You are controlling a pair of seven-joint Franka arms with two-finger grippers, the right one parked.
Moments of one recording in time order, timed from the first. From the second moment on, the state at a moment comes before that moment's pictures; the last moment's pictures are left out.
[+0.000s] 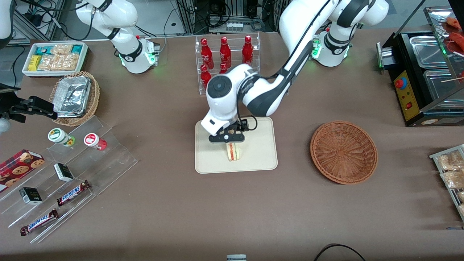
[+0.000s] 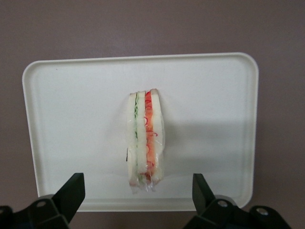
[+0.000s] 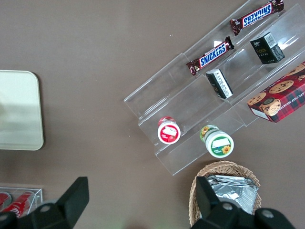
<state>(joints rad) -0.76 0.68 -0.10 -1.27 0.10 1.96 -0.90</state>
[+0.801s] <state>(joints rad) -0.73 0.40 0.03 -1.27 0.10 1.70 -1.03</state>
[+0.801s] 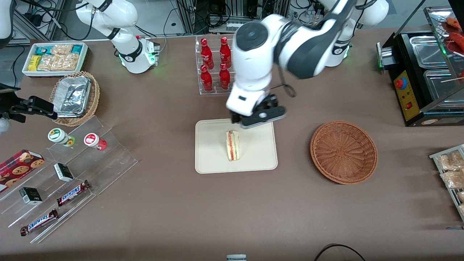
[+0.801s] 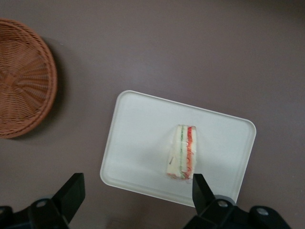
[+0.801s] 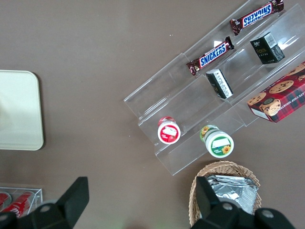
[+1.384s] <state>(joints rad) -0.56 0.29 0.03 -1.28 0.05 1.52 -0.91</state>
